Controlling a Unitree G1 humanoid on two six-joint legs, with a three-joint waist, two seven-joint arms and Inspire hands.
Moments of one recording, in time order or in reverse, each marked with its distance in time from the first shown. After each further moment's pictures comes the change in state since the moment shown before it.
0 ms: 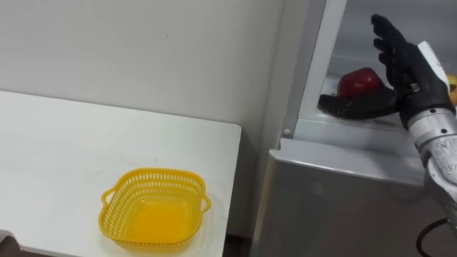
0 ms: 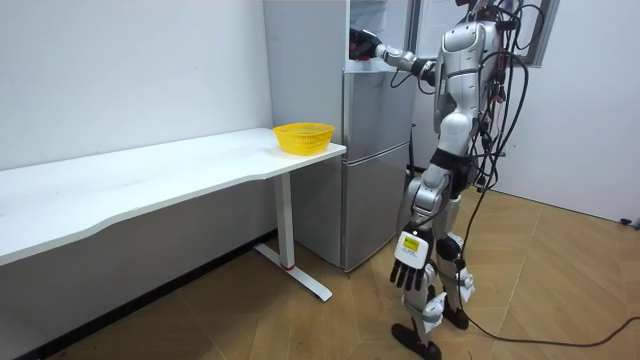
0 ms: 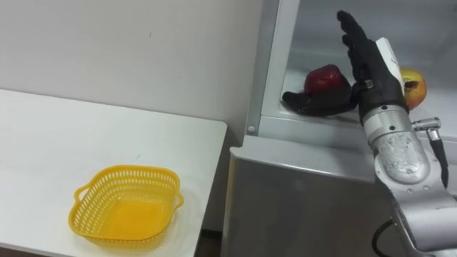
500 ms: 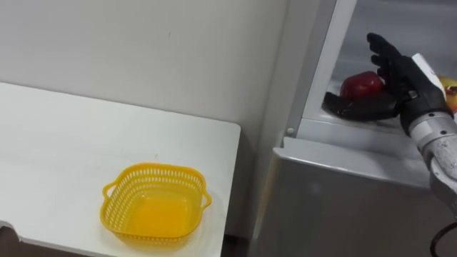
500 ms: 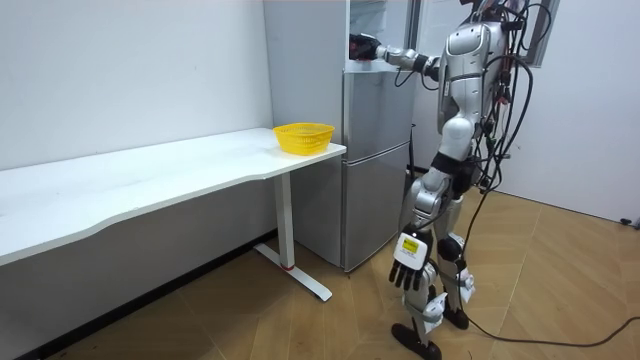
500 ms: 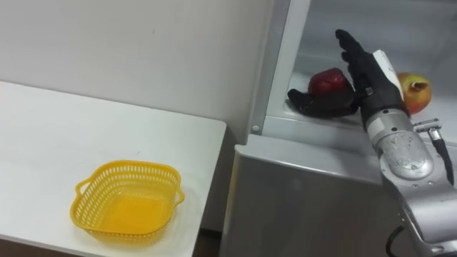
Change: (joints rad) left arm -0.027 0.008 -0.001 -0.011 0.000 0.021 0.006; right arm -0.033 -0.039 0.059 0.117 0.089 0.006 0.060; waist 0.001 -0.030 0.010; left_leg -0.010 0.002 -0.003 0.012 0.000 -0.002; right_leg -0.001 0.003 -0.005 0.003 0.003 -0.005
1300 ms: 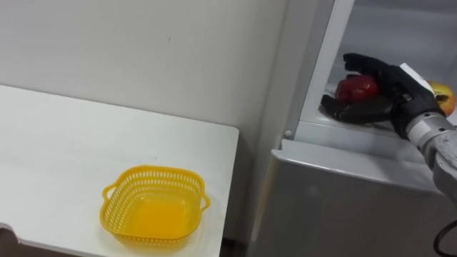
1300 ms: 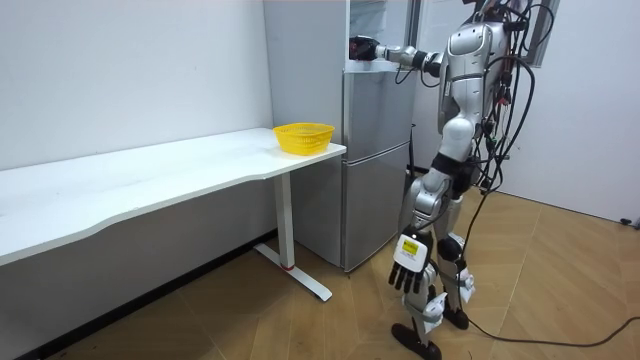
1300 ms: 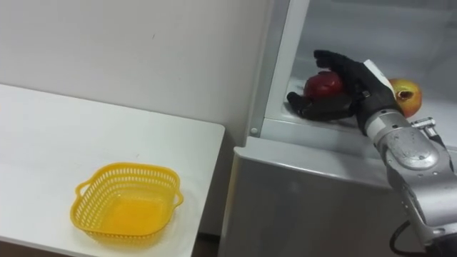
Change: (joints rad) left arm 0.018 0.026 -0.009 0.001 -0.002 0.007 -0.007; right arm -0.079 -0.005 -0.001 0.162 0.030 -0.011 0.160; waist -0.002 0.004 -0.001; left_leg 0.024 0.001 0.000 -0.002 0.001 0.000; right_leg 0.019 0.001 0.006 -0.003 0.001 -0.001
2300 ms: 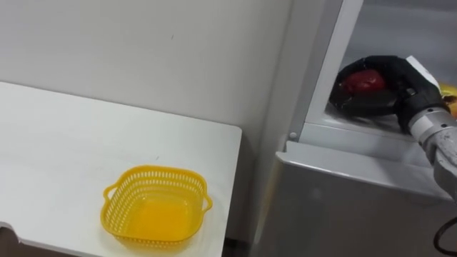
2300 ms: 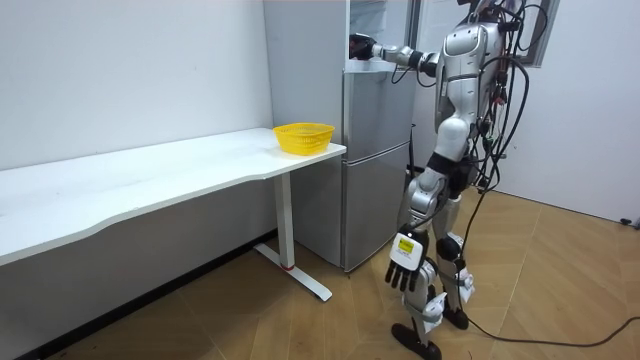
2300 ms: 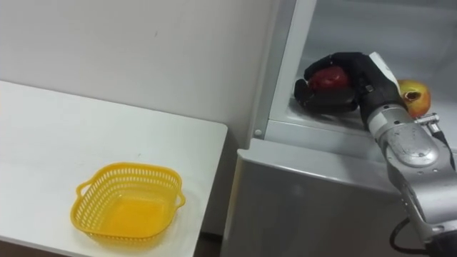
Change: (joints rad) left arm -0.024 0.008 -0.032 0.000 -0.006 0.003 0.001; right arm -0.008 -0.001 0.001 -0.008 -0.021 -0.020 -0.046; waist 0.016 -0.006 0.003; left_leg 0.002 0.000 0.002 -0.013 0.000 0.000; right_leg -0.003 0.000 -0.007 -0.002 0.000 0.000
